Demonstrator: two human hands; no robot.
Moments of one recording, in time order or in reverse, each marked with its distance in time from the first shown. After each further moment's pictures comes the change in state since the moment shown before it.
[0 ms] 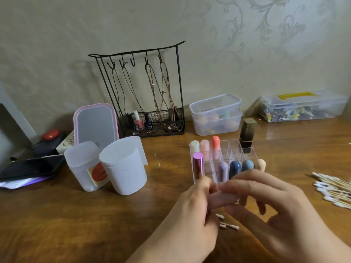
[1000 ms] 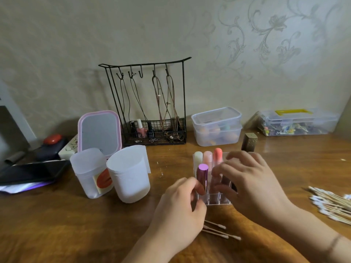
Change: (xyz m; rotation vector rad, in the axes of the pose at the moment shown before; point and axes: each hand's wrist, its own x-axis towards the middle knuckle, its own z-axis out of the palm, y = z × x) left_hand 0.015 -0.025 -0.009 0.146 0.171 -0.079; right_hand 0.047 0.031 0.019 -0.759 -0.133 -0.090
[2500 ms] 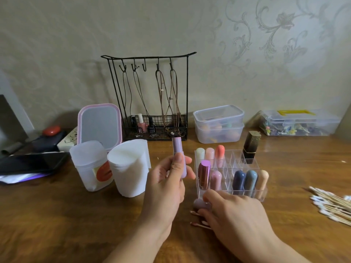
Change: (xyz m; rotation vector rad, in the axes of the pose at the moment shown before) left_hand 0.009 0.006 -0.020 -1.050 0.253 -0.241; right_hand -0.023 -0.053 0.009 0.091 -0.210 0.129
